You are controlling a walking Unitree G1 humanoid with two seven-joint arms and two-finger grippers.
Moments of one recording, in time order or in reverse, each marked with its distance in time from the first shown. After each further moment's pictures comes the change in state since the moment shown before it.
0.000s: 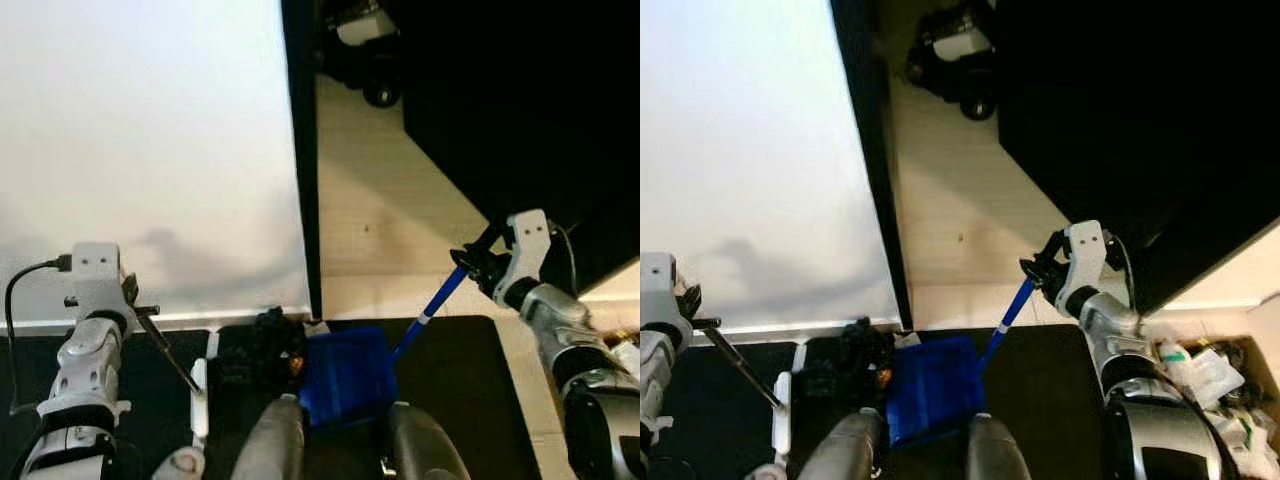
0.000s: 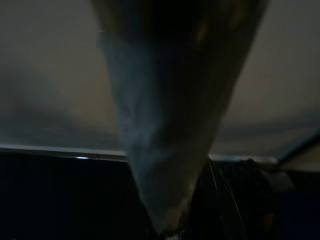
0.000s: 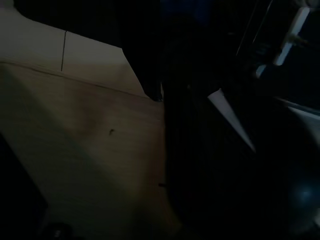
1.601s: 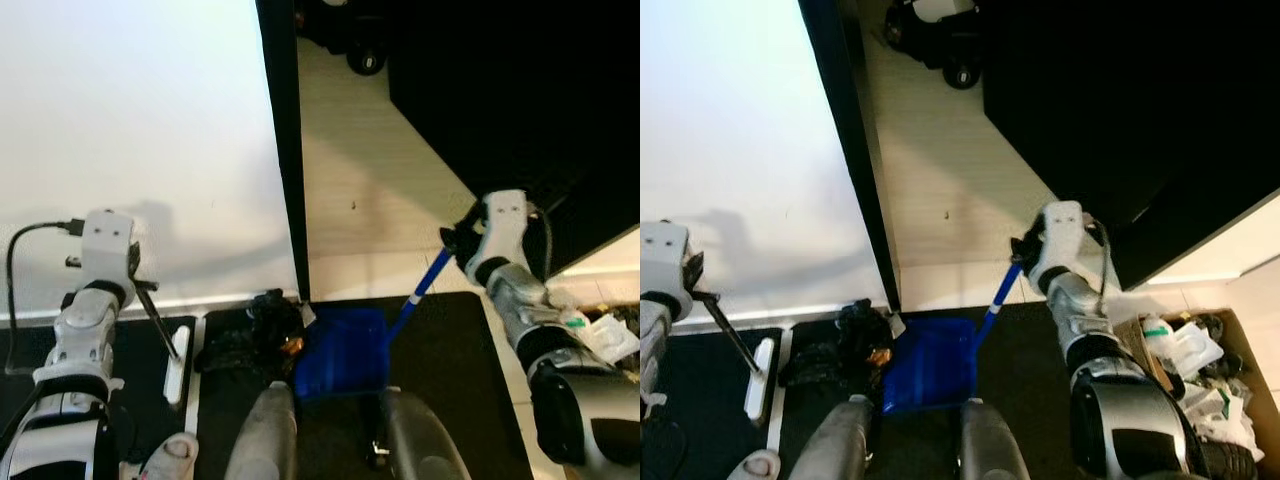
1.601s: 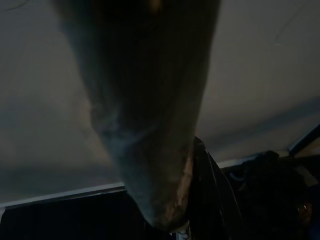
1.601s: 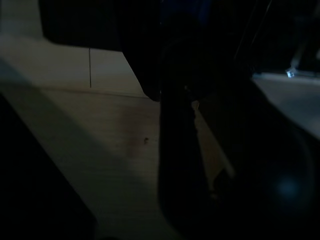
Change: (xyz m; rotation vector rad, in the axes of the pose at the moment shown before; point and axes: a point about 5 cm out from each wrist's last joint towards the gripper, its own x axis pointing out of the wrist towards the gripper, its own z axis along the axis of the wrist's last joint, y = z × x) left arm 0.017 -0.005 0.036 0.231 -0.130 -0.071; right arm 0.044 0.035 0.013 -0.048 -0.028 -0.213
